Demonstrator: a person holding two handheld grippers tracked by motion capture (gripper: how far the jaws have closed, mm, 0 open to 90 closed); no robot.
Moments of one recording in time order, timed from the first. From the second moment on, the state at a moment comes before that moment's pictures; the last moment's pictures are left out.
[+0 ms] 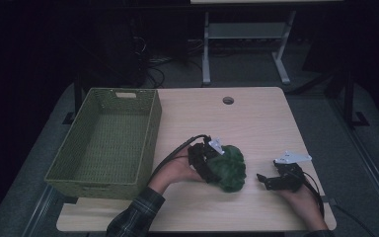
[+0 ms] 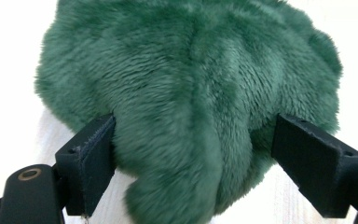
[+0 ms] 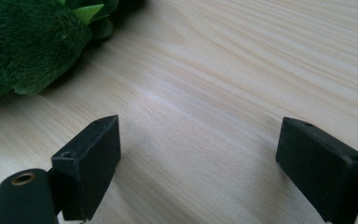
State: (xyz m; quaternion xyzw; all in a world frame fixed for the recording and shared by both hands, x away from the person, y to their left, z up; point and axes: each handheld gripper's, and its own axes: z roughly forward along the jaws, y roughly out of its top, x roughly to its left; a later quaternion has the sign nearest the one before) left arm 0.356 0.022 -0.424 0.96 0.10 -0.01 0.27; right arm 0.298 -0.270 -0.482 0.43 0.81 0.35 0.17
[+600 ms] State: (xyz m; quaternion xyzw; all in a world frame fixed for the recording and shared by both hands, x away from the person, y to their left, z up) left arm 0.353 0.010 -0.453 0.97 0.09 0.02 0.23; right arm 0.298 -0.270 -0.483 0.43 0.81 0.35 0.17
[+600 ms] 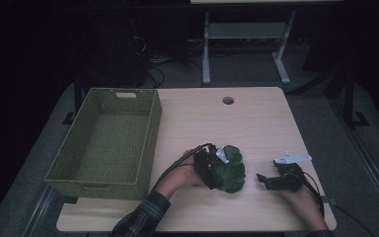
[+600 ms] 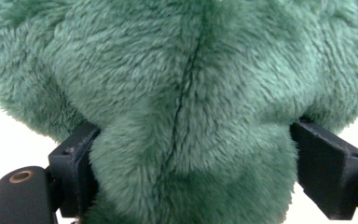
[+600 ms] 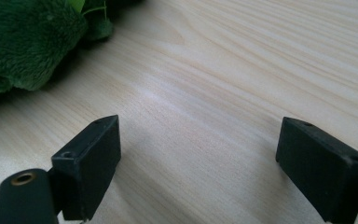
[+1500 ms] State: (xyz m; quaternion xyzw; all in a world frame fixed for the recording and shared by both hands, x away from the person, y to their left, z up) left arm 0.357 0.022 -0.420 0.96 0.14 -0.01 0.24; right arm 0.298 -0.269 -0.483 0.44 0.81 0.35 0.17
